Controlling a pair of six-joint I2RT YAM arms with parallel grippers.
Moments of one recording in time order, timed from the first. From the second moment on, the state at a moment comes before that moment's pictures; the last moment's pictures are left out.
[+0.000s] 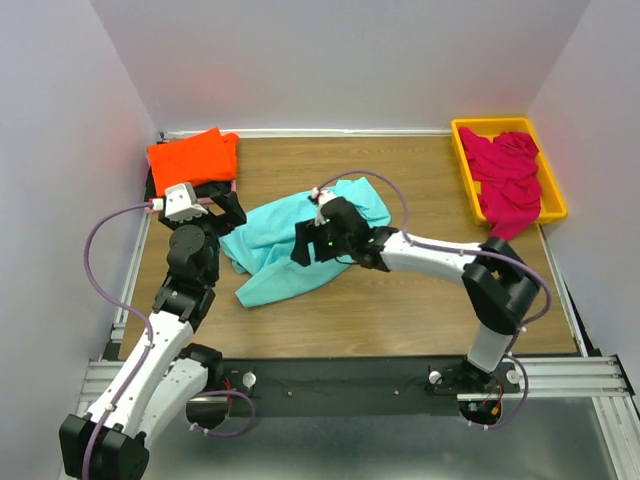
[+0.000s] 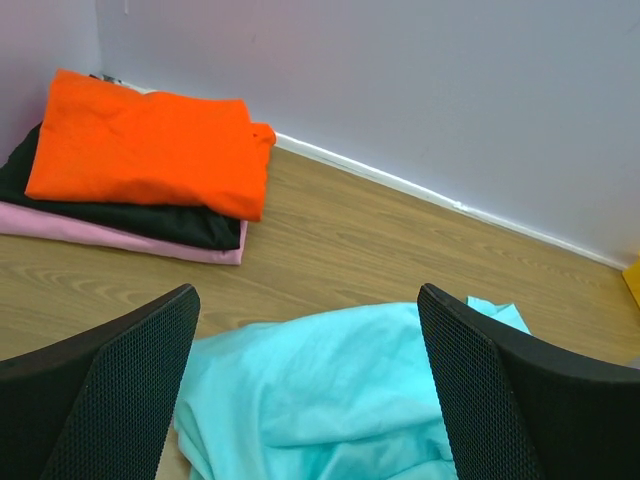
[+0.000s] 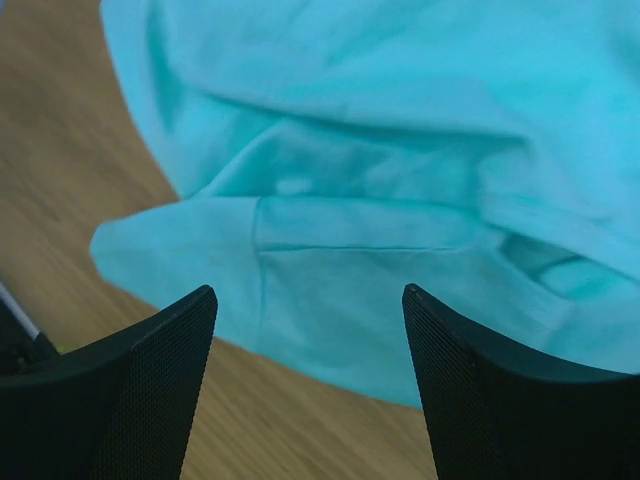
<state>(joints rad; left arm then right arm) -0.32 0.73 0.57 0.18 -0.43 -0.35 0.84 1.74 1.14 -0.01 -0.05 0.44</state>
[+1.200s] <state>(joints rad) -0.32 0.69 0.57 0.12 -0.64 -0.45 0.98 1.87 1.10 -0.14 0.55 0.49</state>
